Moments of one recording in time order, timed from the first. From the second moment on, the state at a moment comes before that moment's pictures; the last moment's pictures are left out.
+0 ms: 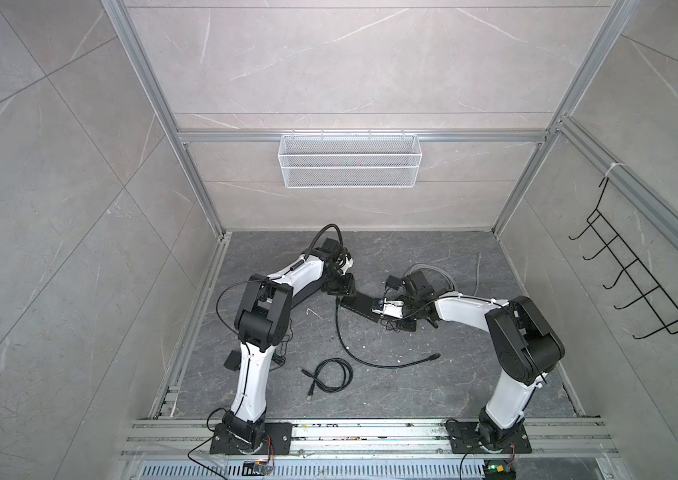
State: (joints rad) left arm -0.46 2.19 1.69 -0.74 0.43 -0.16; right arm 0.45 1.81 1.00 -0.29 -0.28 -0.93
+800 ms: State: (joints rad) left arm -0.43 2.25 1.77 -0.79 0.49 -0.01; right arm 0.43 1.84 1.00 -0.21 -0.33 -0.81
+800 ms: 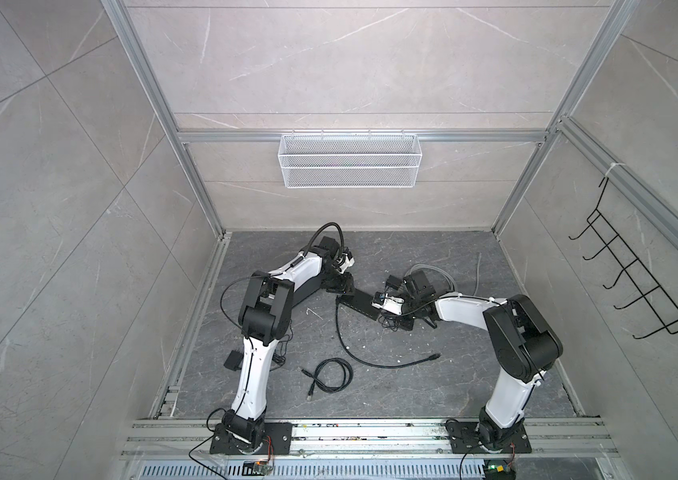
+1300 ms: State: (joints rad) left arm -0.40 2.26 1.77 -0.78 0.54 0.04; right arm 0.43 1.89 1.09 -0.27 -0.33 -0.77
